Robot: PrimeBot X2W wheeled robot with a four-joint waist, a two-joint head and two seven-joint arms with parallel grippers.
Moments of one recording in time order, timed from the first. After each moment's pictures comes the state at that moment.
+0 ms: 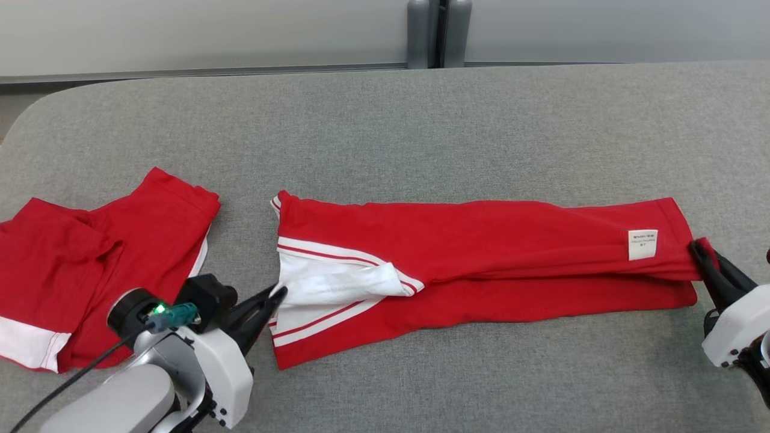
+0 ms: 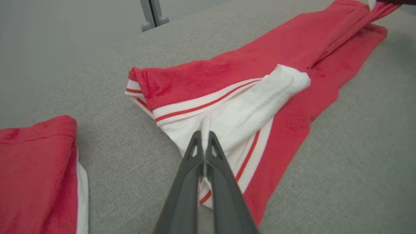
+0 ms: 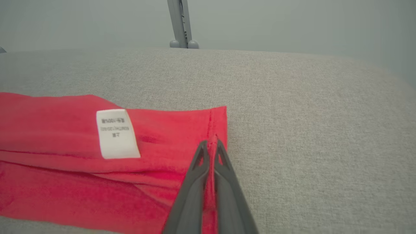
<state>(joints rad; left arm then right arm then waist) -0.58 0.67 -1.11 0.18 -0.85 0.04 -0.09 -0.40 -0.64 0.56 0.56 0.78 0.13 -0.11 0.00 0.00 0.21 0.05</state>
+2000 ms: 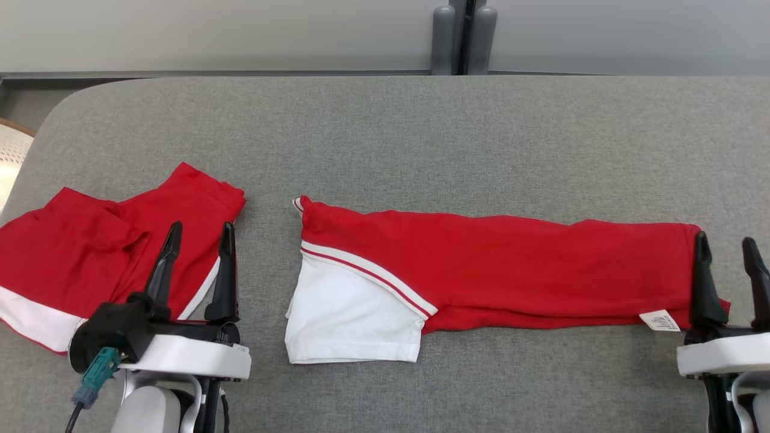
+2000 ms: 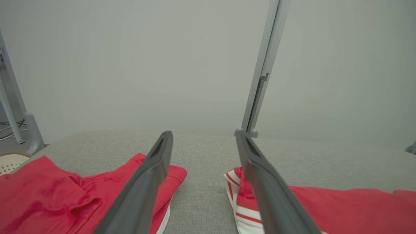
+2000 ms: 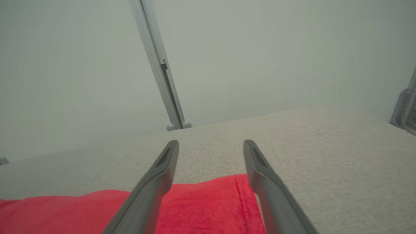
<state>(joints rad) -0.14 0.05 -0.03 0.15 -0.24 -0.08 -0.26 -0.15 -0.21 -0.03 0.27 0.37 0.13 -0.26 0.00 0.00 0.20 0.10</state>
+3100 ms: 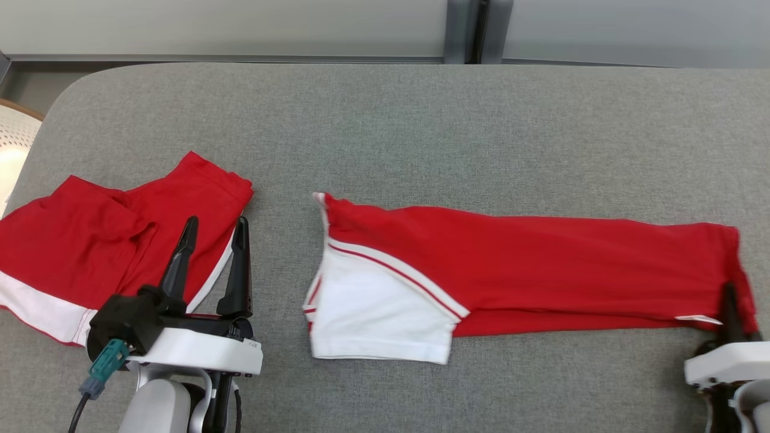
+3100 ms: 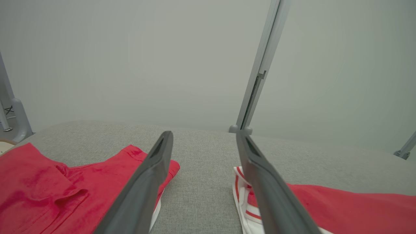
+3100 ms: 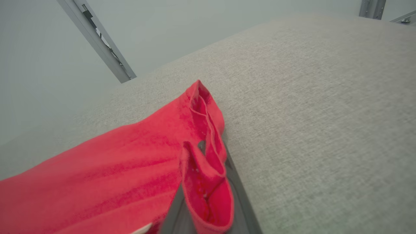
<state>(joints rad) -0.17 0.05 -0.07 0.17 -0.31 -0.10 -0.26 -0.27 -0.17 -0.15 0.70 0.47 0.13 -0.26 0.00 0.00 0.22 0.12</state>
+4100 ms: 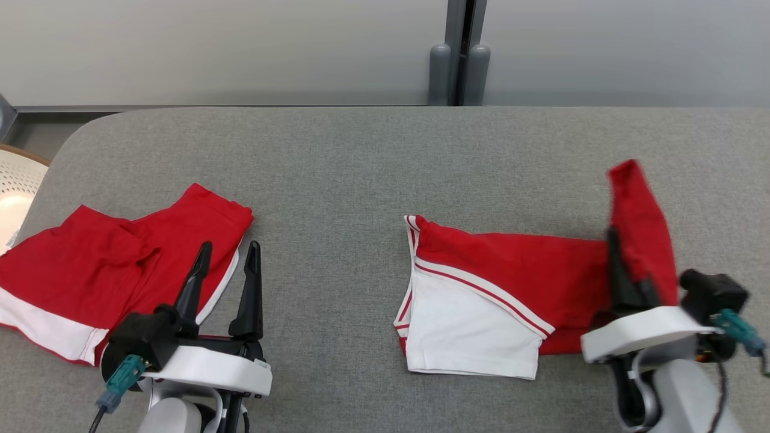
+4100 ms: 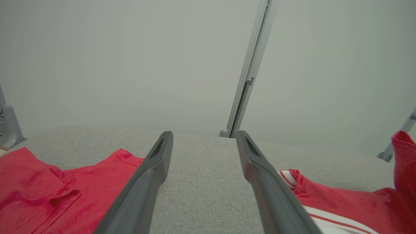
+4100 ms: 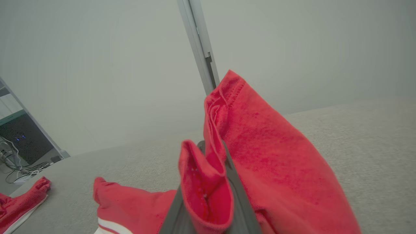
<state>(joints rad) -0.13 0.05 -0.10 0.20 -0.31 -0.08 -0.26 -0.29 -0.10 0.05 0.48 0.35 0.13 -0.25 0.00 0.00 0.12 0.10</state>
